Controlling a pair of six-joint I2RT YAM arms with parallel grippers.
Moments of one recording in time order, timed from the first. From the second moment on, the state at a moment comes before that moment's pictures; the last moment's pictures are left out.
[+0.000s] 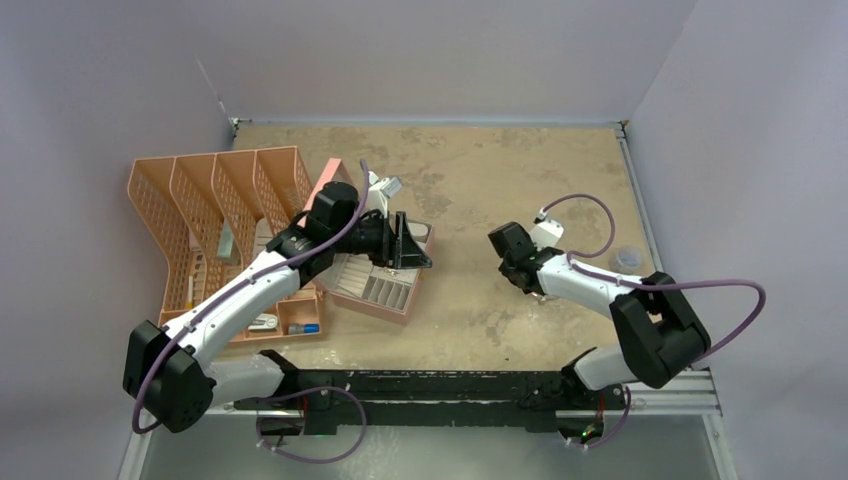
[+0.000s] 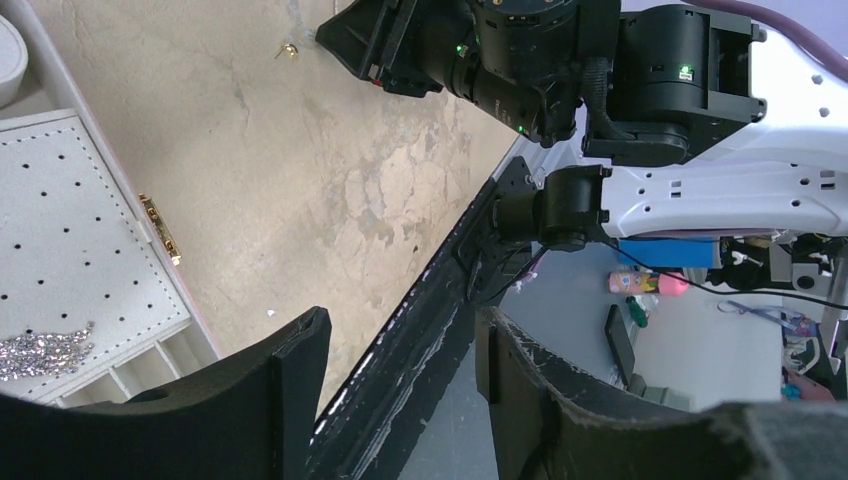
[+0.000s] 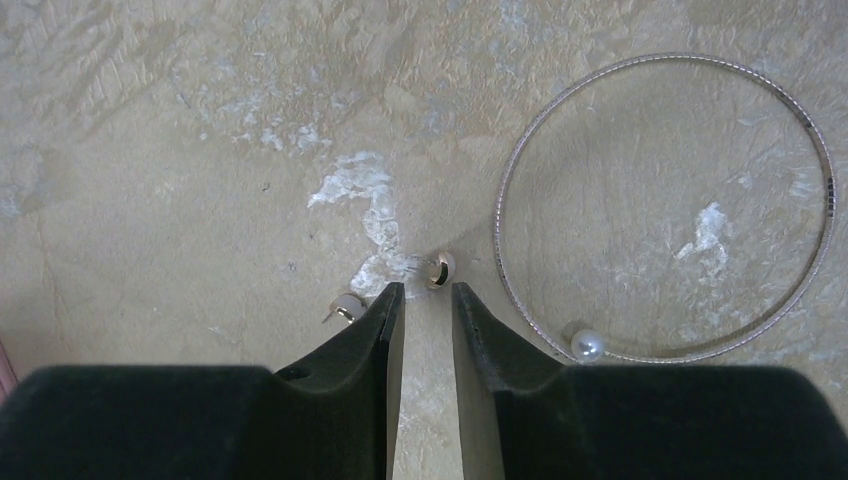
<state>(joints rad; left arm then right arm) -0.58 1.19 0.93 -0.26 0.64 -0.60 0.56 1.43 0.68 -0.34 0.56 1.03</state>
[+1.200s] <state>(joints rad) -0.59 1.21 0.92 -0.26 0.64 -0.63 0.52 1.47 0.68 -0.31 0.55 1.03</state>
